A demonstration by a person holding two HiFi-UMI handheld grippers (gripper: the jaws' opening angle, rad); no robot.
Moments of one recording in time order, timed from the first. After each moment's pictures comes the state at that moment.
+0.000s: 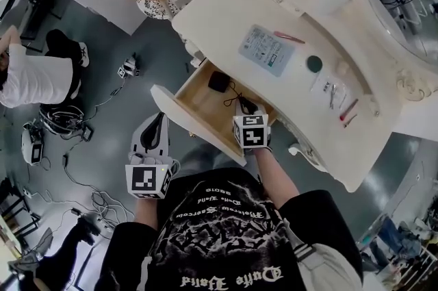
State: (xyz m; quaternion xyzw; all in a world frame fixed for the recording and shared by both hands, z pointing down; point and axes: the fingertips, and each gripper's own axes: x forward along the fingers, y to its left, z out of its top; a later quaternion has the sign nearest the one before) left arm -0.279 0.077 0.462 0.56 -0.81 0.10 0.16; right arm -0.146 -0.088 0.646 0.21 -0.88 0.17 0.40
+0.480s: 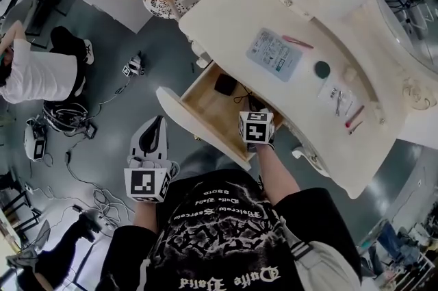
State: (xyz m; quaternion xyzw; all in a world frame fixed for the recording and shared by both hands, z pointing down) left arm -0.294 0.088 0.464 0.54 -0.81 0.12 0.17; right arm -0.145 -0.114 0.677 0.26 -0.85 0.16 0.42
